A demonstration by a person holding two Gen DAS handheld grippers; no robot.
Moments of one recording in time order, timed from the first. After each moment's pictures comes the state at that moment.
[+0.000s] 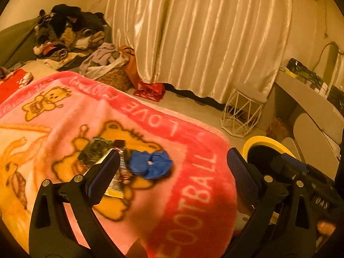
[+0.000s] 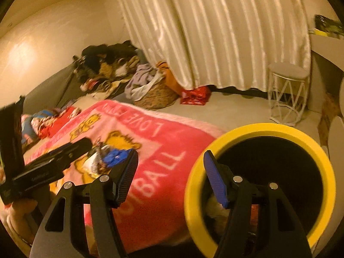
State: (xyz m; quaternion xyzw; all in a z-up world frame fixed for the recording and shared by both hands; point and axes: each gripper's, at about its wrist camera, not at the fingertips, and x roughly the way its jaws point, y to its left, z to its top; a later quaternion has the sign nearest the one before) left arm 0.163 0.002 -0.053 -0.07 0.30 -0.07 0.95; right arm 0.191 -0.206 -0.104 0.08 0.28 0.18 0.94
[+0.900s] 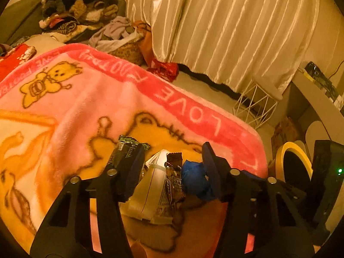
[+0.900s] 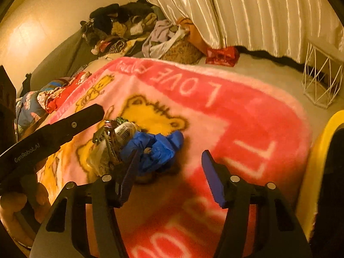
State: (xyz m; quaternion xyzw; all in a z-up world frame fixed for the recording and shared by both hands) left arm 0.238 0.076 -0.088 -0.11 0.38 -0.06 0.92; right arm 0.286 -0.089 -0.165 0.09 0.42 0.25 0.87
